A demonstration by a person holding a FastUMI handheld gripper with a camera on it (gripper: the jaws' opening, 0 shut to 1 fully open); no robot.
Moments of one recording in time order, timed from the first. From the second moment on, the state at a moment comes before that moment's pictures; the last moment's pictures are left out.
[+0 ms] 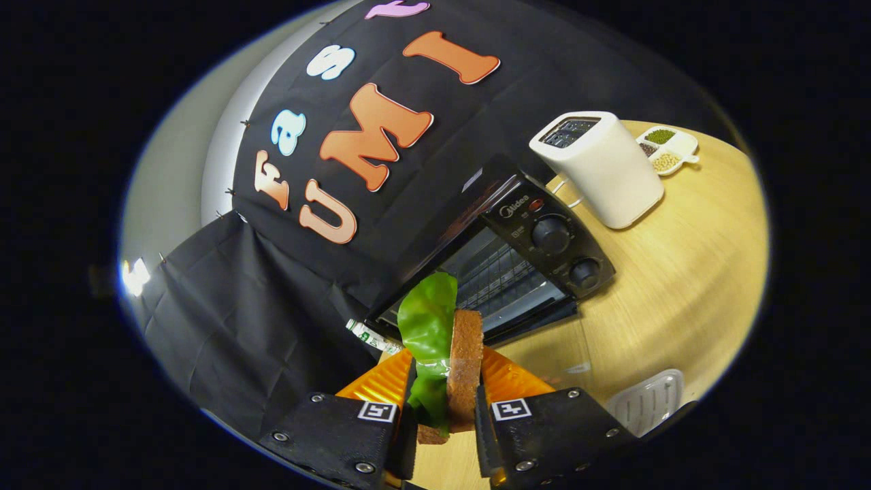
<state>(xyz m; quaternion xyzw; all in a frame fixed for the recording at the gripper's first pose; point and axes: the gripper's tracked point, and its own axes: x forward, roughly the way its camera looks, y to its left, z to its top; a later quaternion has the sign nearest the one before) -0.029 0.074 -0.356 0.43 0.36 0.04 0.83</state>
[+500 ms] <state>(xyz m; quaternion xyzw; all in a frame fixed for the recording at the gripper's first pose) 0.032 0.089 -0.405 0.48 0.34 -0.01 0.81</state>
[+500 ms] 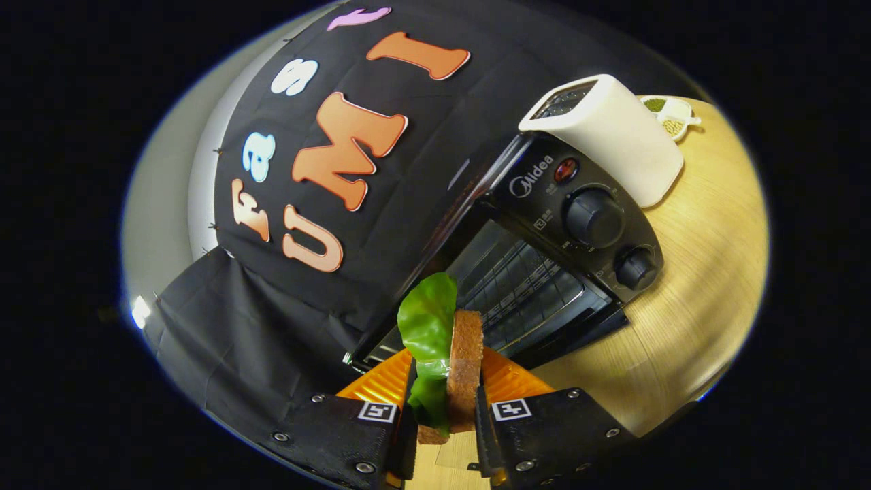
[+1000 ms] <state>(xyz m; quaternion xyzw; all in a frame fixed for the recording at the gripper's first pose) 0.078 0.069 -0.444 0.54 0.29 -0.06 0.79</state>
